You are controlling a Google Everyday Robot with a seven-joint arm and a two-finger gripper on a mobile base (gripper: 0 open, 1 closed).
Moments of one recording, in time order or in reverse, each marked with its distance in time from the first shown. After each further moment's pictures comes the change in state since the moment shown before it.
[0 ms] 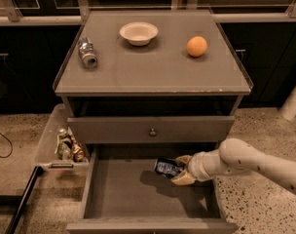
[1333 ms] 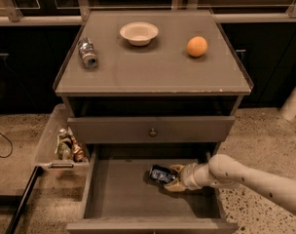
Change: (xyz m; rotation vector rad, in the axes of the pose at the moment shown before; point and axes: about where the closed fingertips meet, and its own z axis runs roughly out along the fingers) arm 0.042 -0.006 0.081 0.026 -0.059 0.007
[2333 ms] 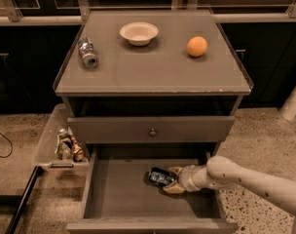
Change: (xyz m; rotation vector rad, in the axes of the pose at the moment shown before) arm 0.010 0.005 0.015 -0.020 0.009 0.013
